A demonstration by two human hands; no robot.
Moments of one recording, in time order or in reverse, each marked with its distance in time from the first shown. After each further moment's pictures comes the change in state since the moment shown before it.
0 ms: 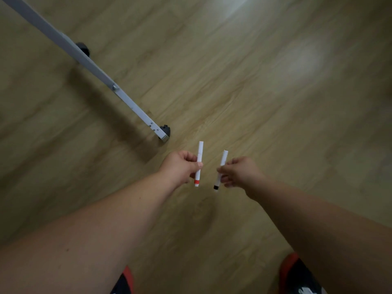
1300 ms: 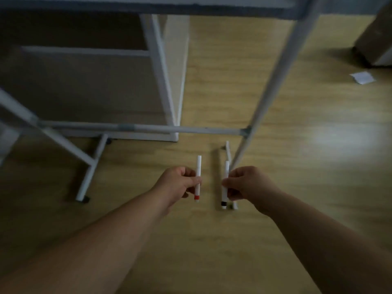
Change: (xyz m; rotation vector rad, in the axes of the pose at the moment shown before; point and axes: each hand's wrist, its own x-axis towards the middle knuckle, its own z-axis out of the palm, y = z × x) left_hand -0.540 0.084 -0.294 -0.712 0.512 0.143; right_hand -0.540 -0.314 0.155 -0.695 -0.391 -0.563
